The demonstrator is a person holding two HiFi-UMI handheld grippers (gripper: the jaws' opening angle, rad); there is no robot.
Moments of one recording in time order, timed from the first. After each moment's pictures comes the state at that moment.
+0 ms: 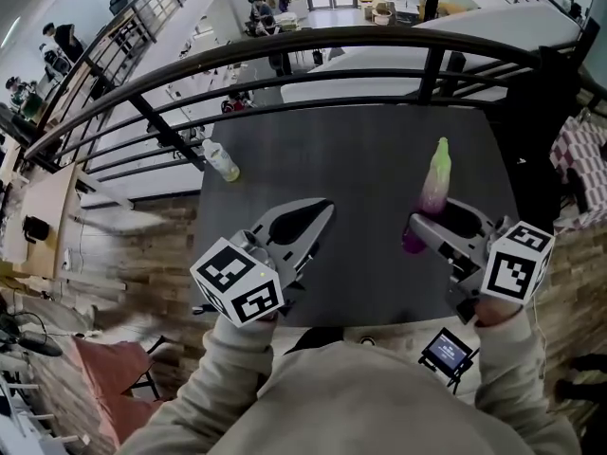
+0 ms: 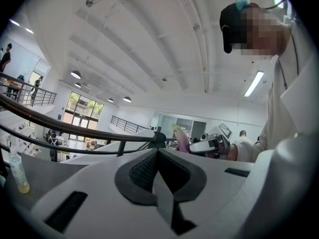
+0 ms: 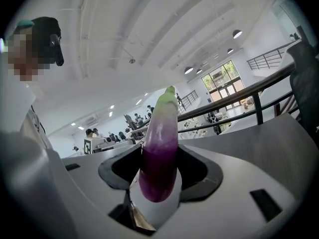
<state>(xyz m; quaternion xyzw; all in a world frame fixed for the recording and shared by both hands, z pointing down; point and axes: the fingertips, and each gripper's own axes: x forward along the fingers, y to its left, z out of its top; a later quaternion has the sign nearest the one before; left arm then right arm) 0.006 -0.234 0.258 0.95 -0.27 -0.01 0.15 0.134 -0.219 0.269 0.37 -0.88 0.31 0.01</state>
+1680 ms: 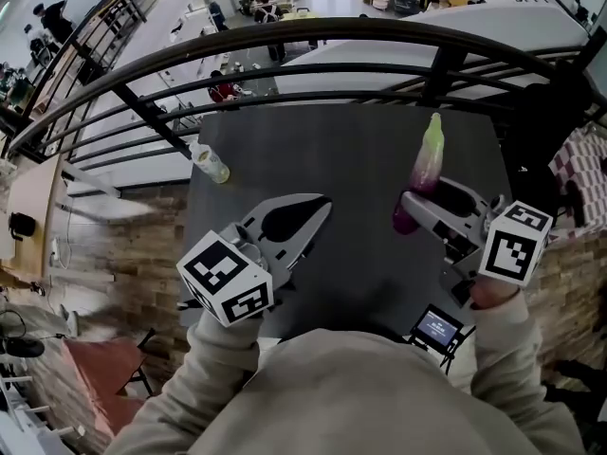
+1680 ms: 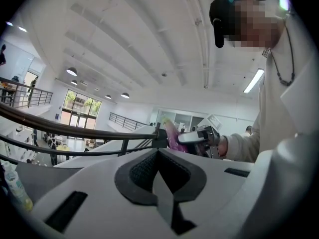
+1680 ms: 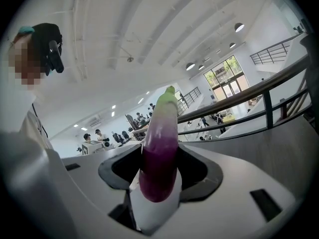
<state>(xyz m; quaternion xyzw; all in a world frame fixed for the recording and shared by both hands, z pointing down) 0.005 -0.315 0.262 0.96 -0.25 0.02 0.14 0.119 -0.330 0.262 0.34 -0.88 0.32 0.01</state>
